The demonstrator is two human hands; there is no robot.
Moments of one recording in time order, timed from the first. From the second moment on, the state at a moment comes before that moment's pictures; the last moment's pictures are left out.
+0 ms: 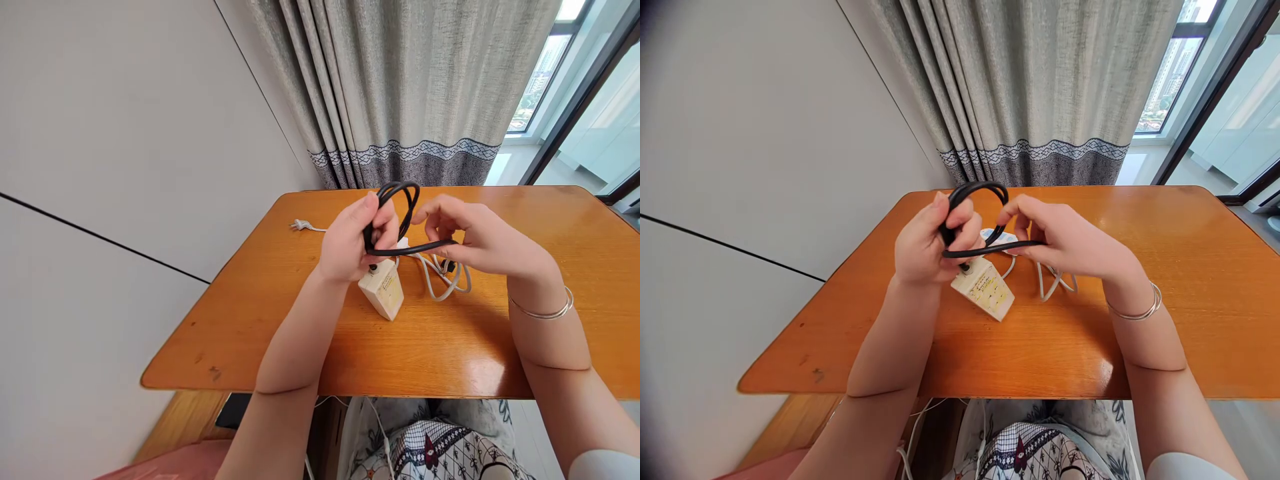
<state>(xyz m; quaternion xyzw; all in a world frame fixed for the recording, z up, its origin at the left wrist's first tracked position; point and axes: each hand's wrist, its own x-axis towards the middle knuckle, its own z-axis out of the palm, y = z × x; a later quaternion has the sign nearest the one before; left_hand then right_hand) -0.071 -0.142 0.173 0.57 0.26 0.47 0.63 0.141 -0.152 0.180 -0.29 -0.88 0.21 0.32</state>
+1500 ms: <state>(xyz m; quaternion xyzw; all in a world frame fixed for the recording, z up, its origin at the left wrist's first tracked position) -0.061 -0.123 0.170 0.50 0.33 0.58 0.55 0.138 -0.127 0.161 -0.57 -0.82 0.02 -0.02</state>
